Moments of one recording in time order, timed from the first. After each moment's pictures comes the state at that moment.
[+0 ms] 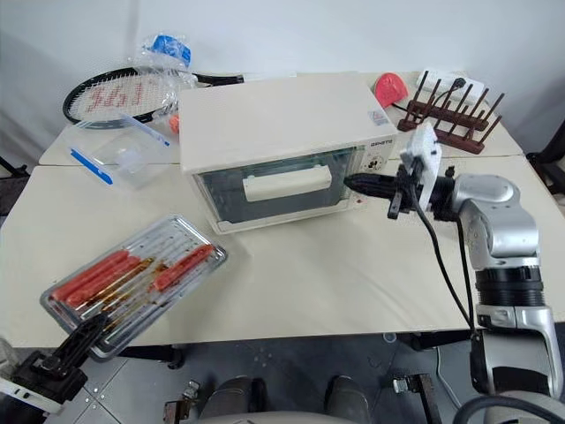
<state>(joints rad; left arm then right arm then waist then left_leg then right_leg) 0.76 0.41 0.73 -0.52 -1.95 0.81 -0.02 -0.78 -0.68 -0.07 0.19 0.45 0.41 1.20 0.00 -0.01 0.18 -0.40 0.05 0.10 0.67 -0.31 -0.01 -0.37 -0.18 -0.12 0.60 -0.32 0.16</state>
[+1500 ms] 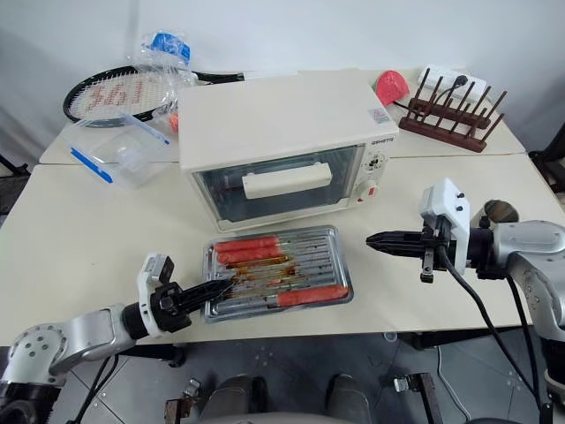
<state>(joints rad) -0.15 0.67 0.05 0.00 -1.95 1.16 -0.05 -0.24 -0.94 -0.26 -0.35 0.62 0.69 1.16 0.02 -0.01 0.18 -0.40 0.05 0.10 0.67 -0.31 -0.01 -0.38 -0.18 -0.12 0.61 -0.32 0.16</state>
